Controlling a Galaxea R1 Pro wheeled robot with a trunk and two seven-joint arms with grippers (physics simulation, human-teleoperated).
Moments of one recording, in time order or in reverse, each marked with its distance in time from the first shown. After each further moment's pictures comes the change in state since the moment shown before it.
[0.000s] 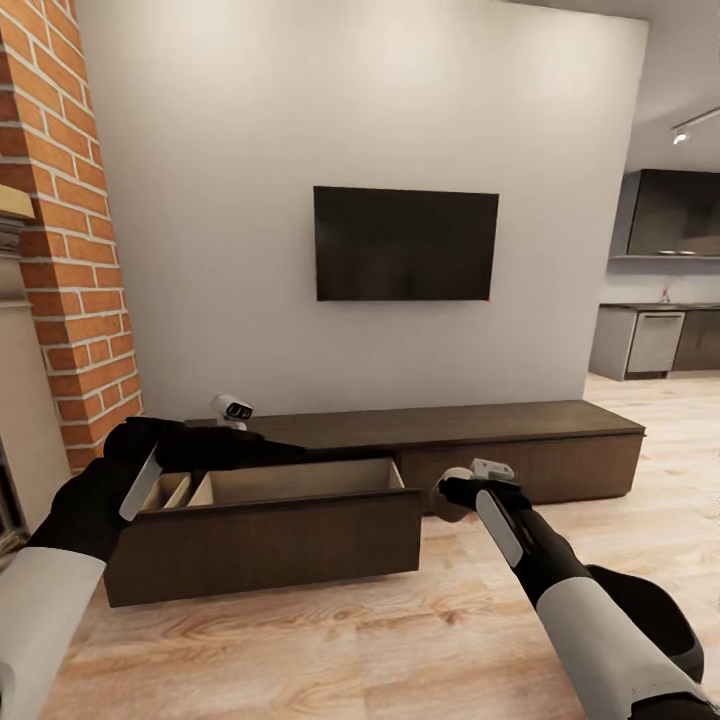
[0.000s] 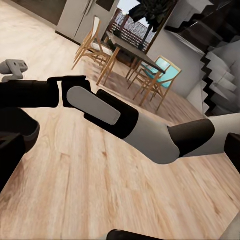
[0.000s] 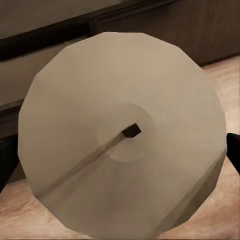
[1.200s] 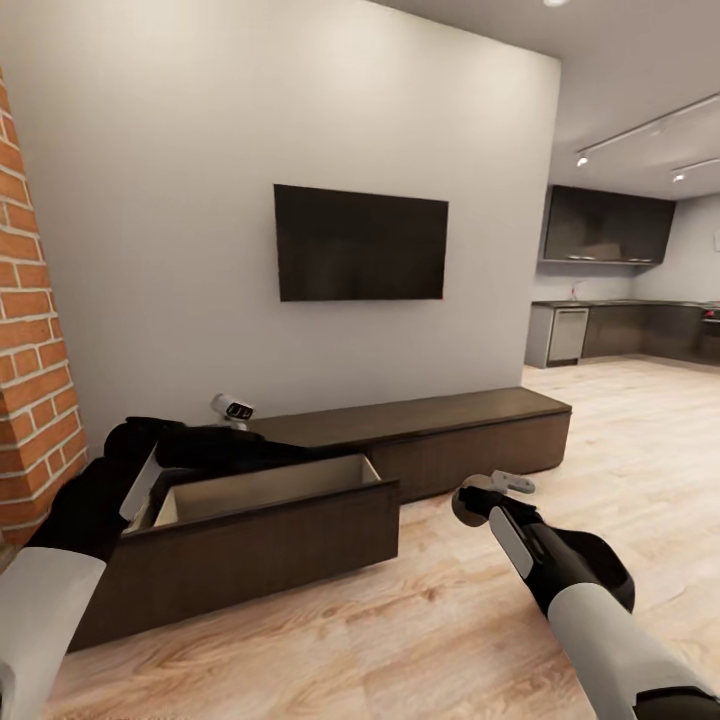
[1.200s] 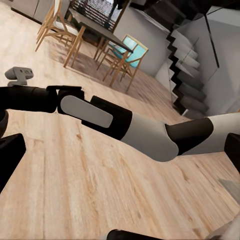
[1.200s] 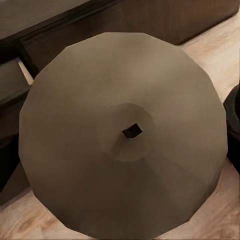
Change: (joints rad) left arm 0.000 -0.001 0.000 0.000 -0.001 0.000 0.000; right arm 0.000 -0.032 -0.037 0.148 0.019 -0.206 0.004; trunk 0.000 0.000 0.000
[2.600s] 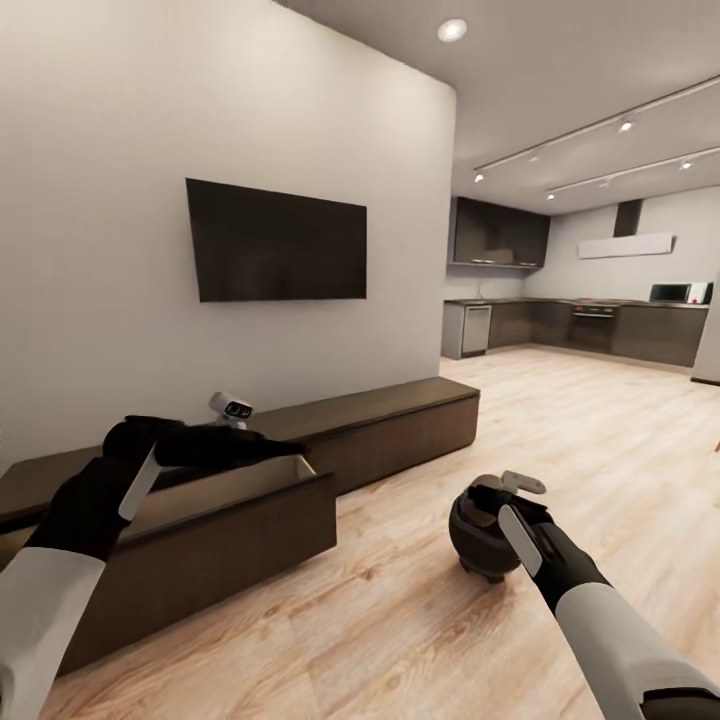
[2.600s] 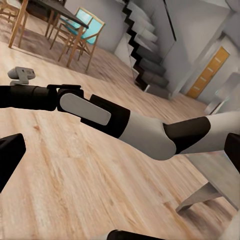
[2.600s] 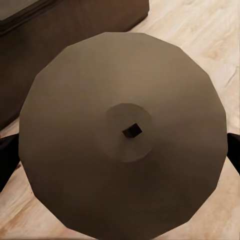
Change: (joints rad) left arm 0.000 0.001 0.000 -0.012 0.007 0.000 0.000; right arm 0.000 -0.018 -0.041 -0.002 -0.001 0.000 0.000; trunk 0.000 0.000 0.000
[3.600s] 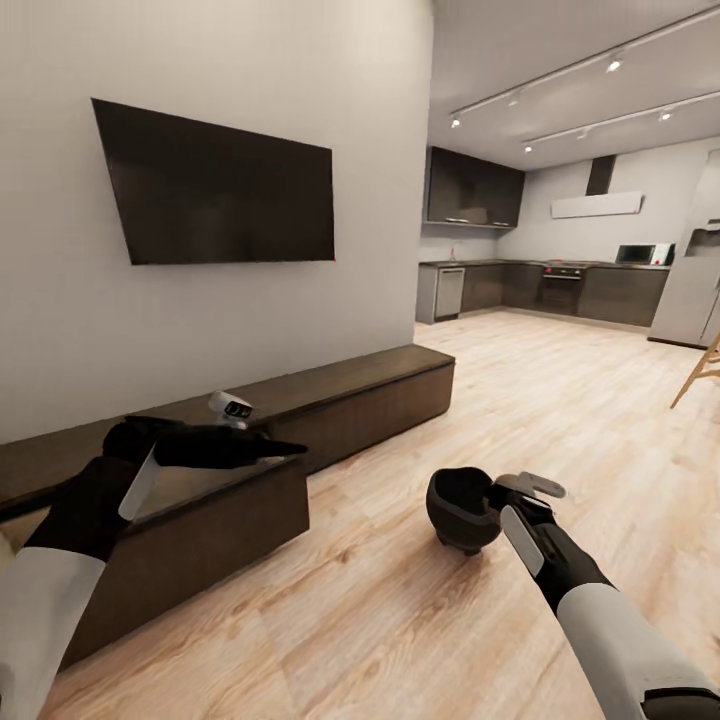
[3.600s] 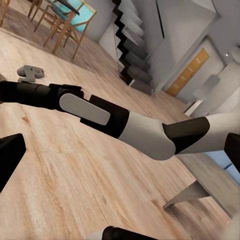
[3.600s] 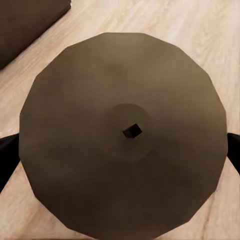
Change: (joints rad) left arm 0.000 0.000 0.000 0.000 0.003 0.000 0.000; right arm 0.000 -0.003 -0.010 0.006 -0.003 -0.082 -0.165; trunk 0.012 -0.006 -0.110
